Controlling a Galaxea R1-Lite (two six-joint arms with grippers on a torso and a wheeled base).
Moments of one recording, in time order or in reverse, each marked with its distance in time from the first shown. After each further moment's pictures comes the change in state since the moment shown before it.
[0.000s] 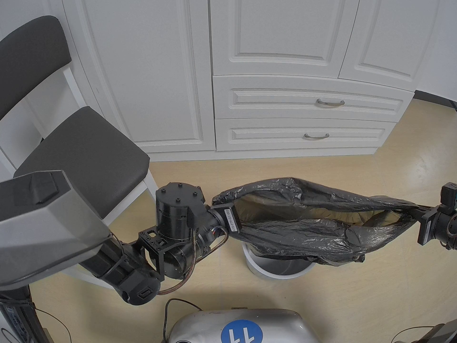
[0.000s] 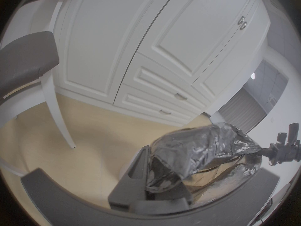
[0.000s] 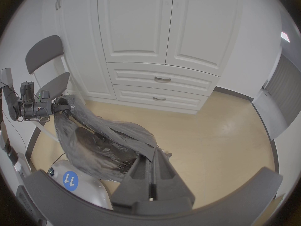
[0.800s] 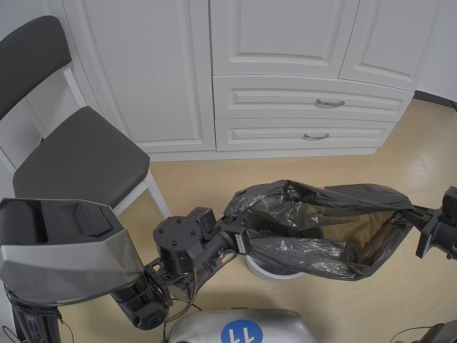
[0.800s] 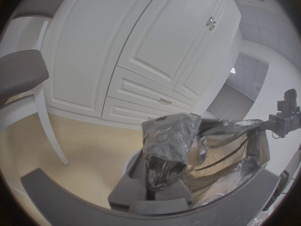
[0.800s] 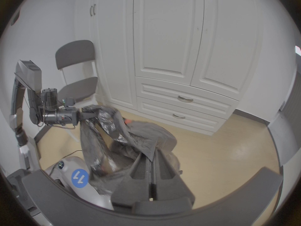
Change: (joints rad) left arm -0.067 0.123 0.143 -0.444 0.009 0.196; right arm 0.210 -0.100 0.037 -0.053 -0.014 -0.077
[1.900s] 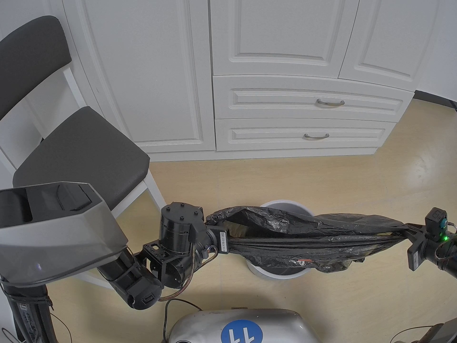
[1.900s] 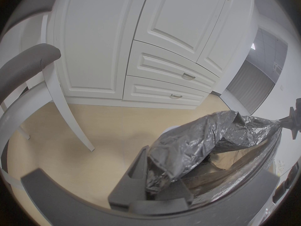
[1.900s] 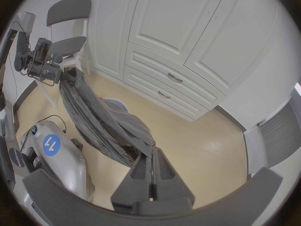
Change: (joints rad) left arm 0.100 -0.031 -0.084 0.413 0.025 0.005; right arm -0.024 0.090 0.077 0.009 -0.226 -0.193
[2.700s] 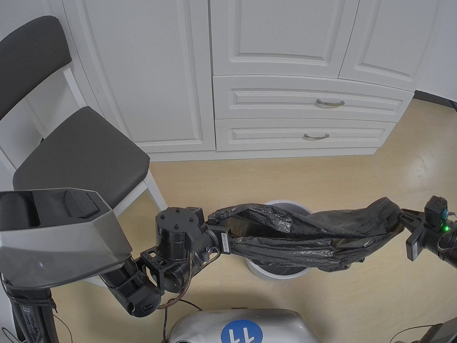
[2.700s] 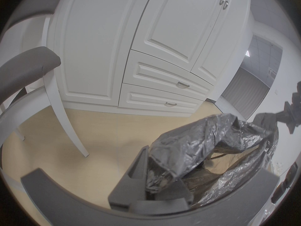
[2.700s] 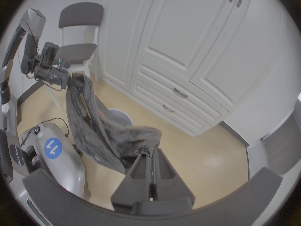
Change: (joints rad) left arm -0.017 0.016 0.053 -0.170 -0.011 0.008; right arm 0.052 0.011 -0.047 -0.064 0.068 -0.080
